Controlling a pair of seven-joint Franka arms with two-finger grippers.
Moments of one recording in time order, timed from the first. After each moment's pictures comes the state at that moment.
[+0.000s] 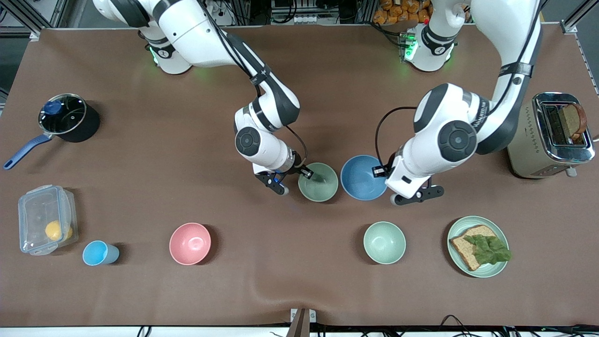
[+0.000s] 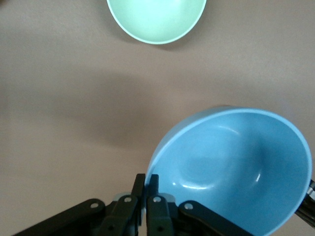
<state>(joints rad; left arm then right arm) -0.22 0.45 -0.24 -1.55 -0.06 1.88 -0.63 0.71 0.75 0.01 -1.54 0.56 2.41 0.98</state>
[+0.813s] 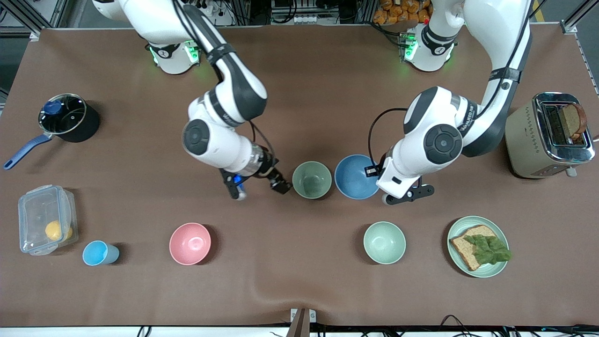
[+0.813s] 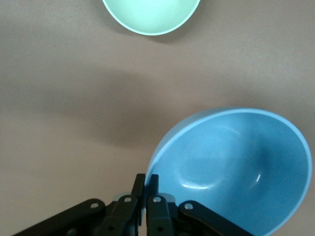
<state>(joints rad) -0.24 0.46 -0.24 -1.54 -0.06 1.88 -0.68 0.64 0.56 -0.11 -1.51 0.56 2.18 1.37</state>
